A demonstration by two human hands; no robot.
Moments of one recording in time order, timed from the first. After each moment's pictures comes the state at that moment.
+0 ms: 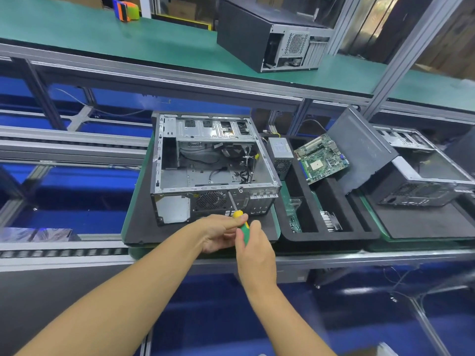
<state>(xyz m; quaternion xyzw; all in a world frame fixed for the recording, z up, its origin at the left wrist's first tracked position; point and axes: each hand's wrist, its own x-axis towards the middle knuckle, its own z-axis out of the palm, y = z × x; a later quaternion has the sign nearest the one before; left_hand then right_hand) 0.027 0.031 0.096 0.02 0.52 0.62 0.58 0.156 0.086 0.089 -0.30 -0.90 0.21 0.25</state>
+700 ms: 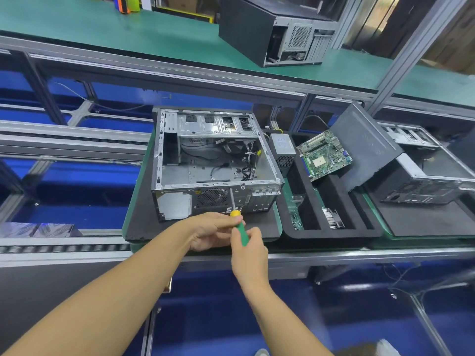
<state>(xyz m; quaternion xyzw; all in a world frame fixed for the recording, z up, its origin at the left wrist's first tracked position) 0.014 0.014 0.089 0.07 0.51 0.59 0.62 0.149 0.070 0.098 -0.44 -0.74 0.49 0.11</state>
